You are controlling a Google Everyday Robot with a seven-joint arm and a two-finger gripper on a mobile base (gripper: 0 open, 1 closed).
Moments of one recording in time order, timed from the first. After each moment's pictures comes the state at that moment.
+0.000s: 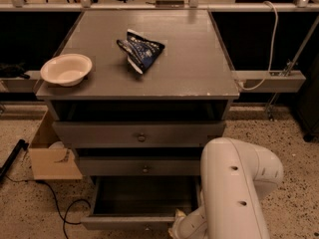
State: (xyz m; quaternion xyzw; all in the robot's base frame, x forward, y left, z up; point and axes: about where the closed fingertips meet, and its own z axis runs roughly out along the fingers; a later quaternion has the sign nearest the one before) arm 0.427 -0.074 0.152 -0.53 0.82 0.04 0.20
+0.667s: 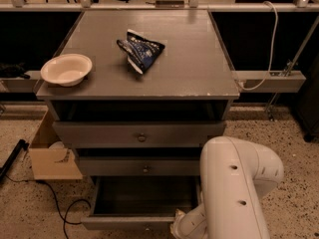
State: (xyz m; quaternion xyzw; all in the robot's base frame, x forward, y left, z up) arm 0.436 -0.073 0.156 -0.53 0.82 0.04 0.20
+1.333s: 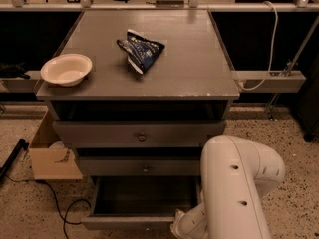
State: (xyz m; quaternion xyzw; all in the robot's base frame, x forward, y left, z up) arm 0.439 -0.075 0.159 -0.53 0.82 0.04 0.20
